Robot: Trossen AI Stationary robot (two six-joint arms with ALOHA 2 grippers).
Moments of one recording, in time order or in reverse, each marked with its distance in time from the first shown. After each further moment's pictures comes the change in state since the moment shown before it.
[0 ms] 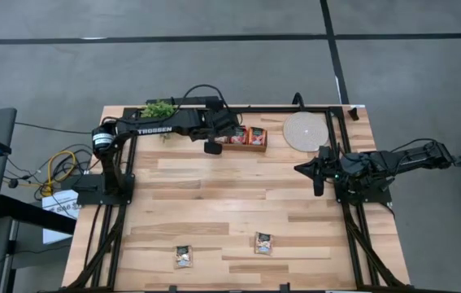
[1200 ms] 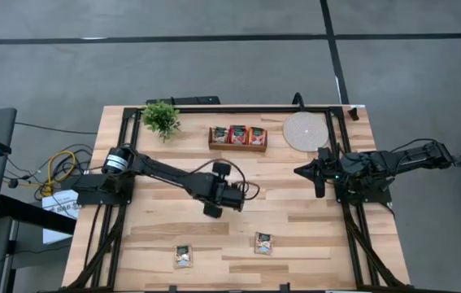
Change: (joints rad) left arm -0.485 0.155 -0.017 -0.168 0.039 -0.446; right arm 0.000 0.000 0.000 0.013 -0.056 0.010
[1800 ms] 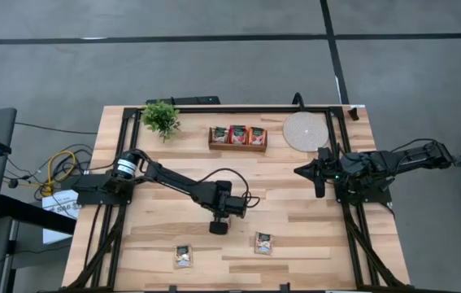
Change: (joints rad) left arm -0.025 0.117 -0.098 0.249 0.388 -0.183; right arm 0.000 0.000 0.000 0.000 0.000 0.000
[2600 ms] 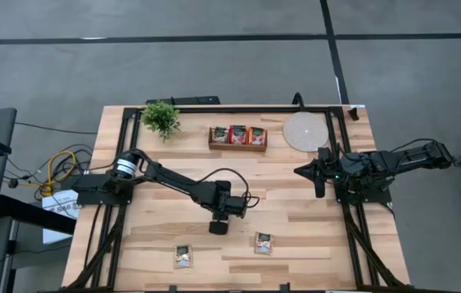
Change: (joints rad) left arm 0.000 -0.009 0.001 0.000 -0.022 -0.008; right arm 0.000 0.000 0.000 0.000 0.000 0.000
